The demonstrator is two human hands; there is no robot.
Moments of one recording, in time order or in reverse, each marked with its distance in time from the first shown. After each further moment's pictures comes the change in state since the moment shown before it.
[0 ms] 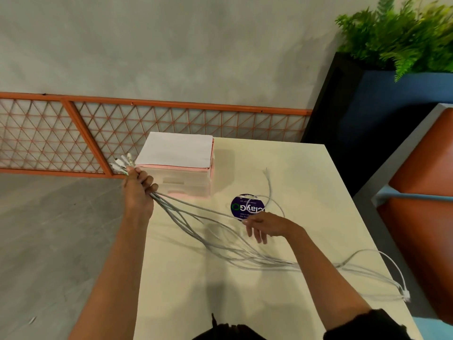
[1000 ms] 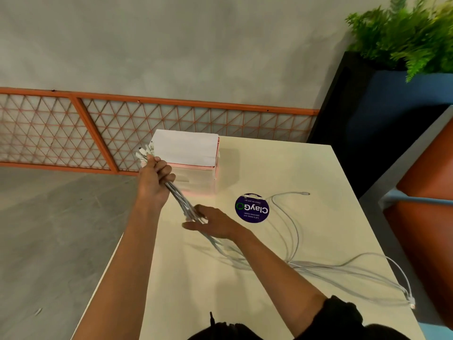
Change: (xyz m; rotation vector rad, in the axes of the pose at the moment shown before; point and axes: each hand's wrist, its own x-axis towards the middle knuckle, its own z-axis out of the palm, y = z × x) left_hand -0.008 0.006 0.028 -0.087 -0.156 -0.147; right_hand 0.038 -0.107 0.074 0.055 0.073 -0.228
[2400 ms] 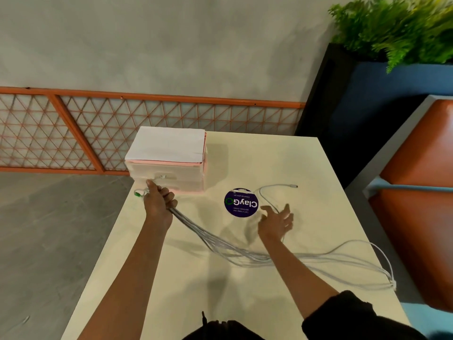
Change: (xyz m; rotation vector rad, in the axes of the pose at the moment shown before) left_hand -0.013 -0.065 -0.023 0.125 0.259 -0.082; right_hand -0.047 0.131 -0.038 -0.179 0.833 0.744
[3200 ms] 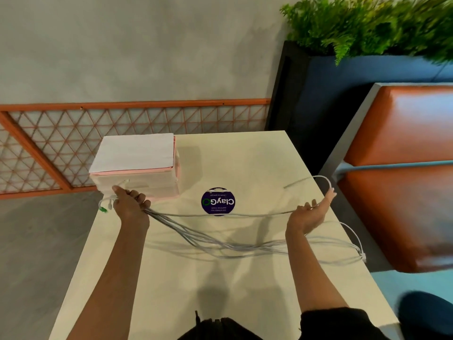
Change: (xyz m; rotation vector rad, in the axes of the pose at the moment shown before) left_hand 0.008 -0.002 0.015 -0.024 0.050 0.096; right_hand 0.010 0.048 -0.109 1.405 0.753 0.312
